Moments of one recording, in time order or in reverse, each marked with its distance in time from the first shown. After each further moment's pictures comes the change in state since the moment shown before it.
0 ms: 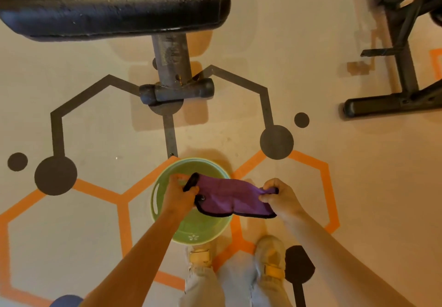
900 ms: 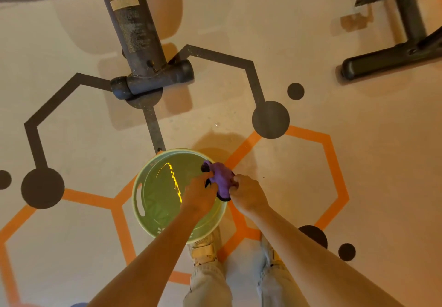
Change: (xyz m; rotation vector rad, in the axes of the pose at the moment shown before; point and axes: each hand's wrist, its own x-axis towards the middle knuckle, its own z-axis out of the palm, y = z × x) left_hand 0.020 -0.023 0.074 0.545 -0.161 0.175; right_hand 0.030 0.034 0.059 -0.395 -0.132 -0.108
